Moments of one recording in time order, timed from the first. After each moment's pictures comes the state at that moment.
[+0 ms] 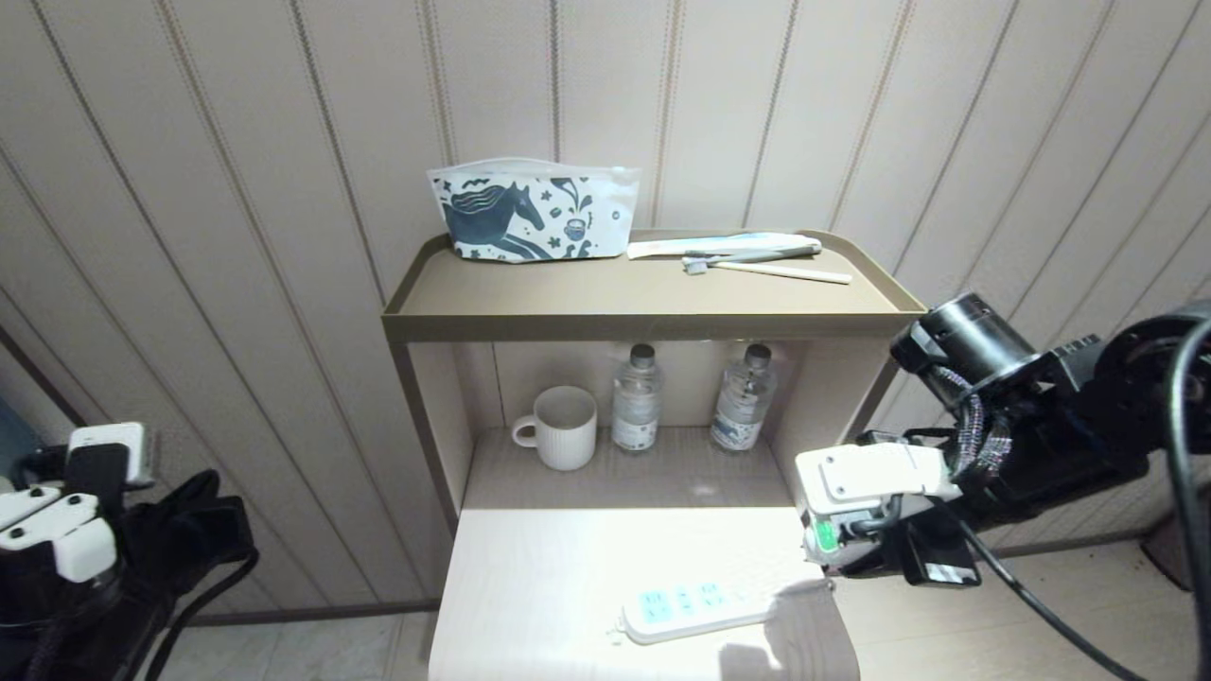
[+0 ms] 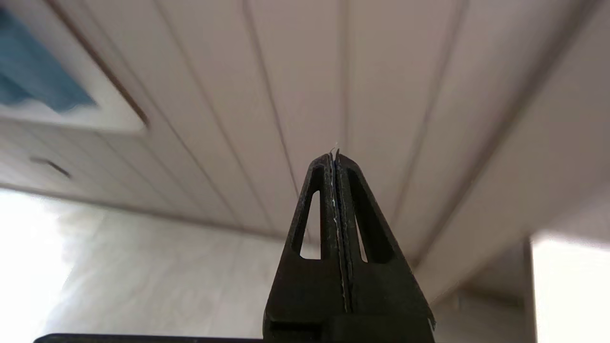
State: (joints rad) left arm -0.17 1.70 -0.01 -1.52 0.46 -0.03; right arm 0.36 1.64 -1.13 0.52 0.14 -1.18
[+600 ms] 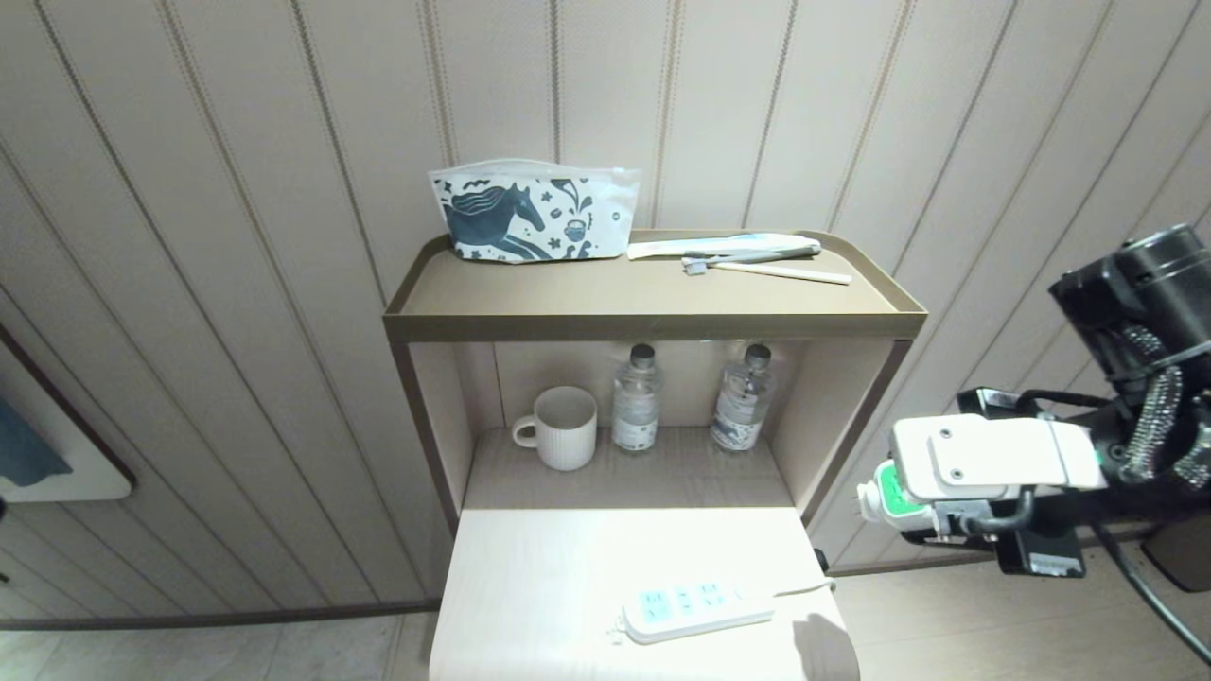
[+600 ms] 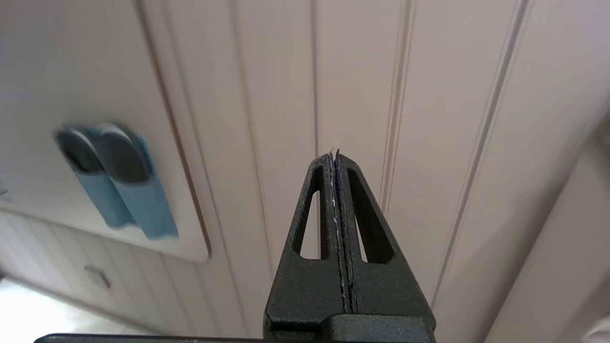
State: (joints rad) left arm -0.07 0.90 -0.25 -0.94 0.44 0.10; right arm 0.37 1.40 -1.11 0.52 0.06 -1.17
